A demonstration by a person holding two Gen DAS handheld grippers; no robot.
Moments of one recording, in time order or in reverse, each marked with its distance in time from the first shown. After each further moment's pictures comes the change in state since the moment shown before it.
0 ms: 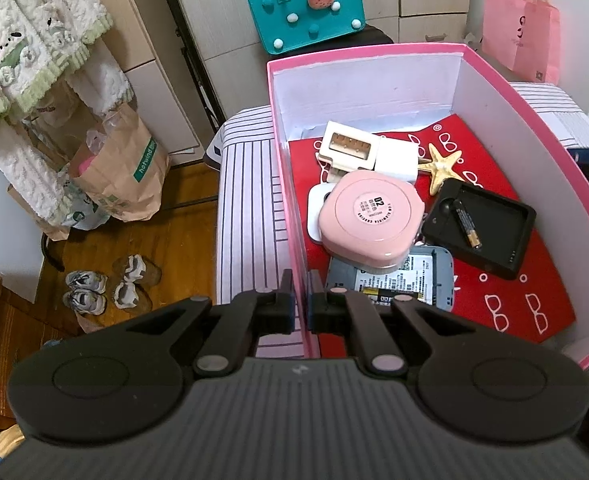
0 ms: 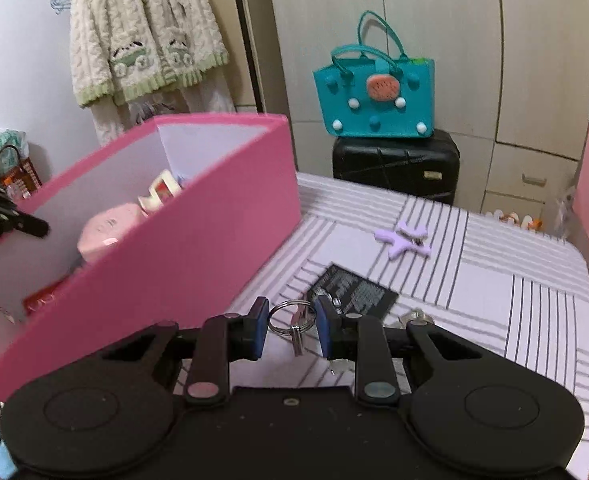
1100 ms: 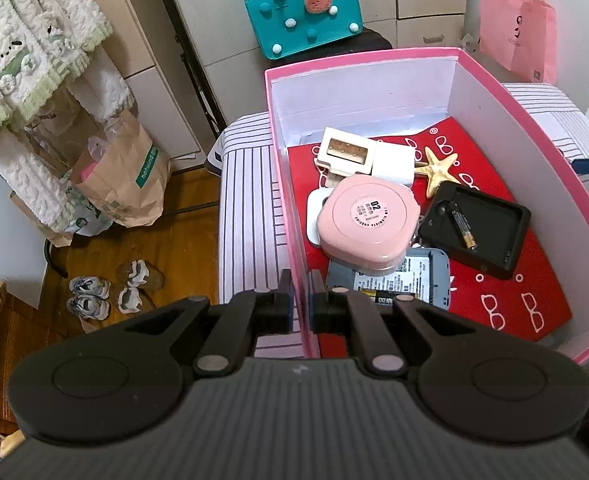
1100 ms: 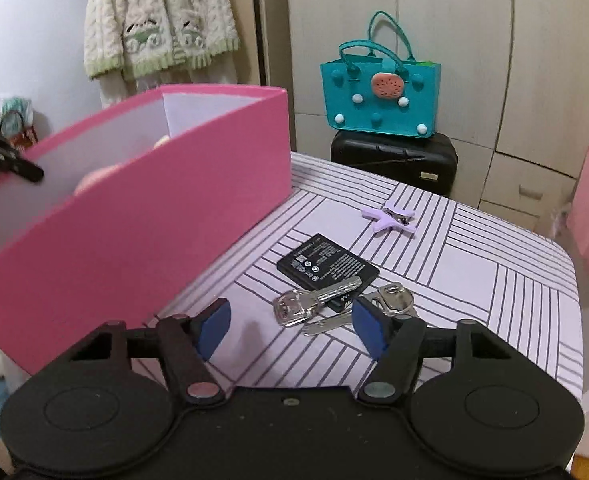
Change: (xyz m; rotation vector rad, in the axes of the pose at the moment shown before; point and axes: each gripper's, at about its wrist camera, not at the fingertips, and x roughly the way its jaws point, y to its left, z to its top) left arm -0.007 -0.004 0.002 0.016 -0.009 0.012; right arm 0.011 -0.014 -0.034 -0.101 0.041 -0.027
